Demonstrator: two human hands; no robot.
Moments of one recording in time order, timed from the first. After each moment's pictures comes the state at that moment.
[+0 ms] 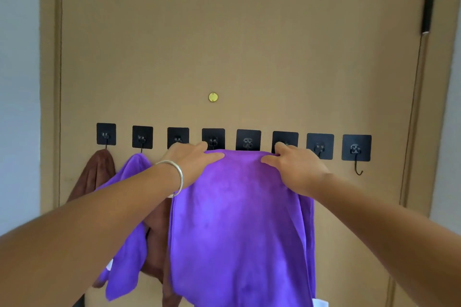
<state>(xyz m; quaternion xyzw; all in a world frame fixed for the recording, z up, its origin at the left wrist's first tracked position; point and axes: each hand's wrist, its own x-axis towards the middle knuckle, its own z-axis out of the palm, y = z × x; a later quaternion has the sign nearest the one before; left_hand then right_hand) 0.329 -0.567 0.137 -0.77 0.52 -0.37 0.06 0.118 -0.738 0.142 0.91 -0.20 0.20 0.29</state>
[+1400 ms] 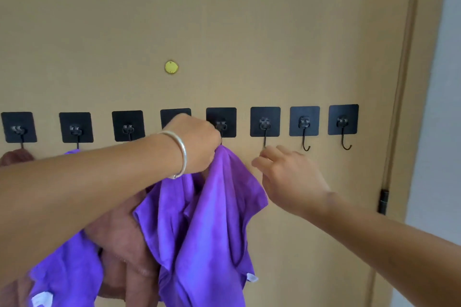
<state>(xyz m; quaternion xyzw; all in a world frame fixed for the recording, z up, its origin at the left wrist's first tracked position) 0.299 -0.629 0.163 -0.69 0.59 -0.39 0.15 0.127 -0.743 0.084 0.89 -0.24 0.27 0.29</state>
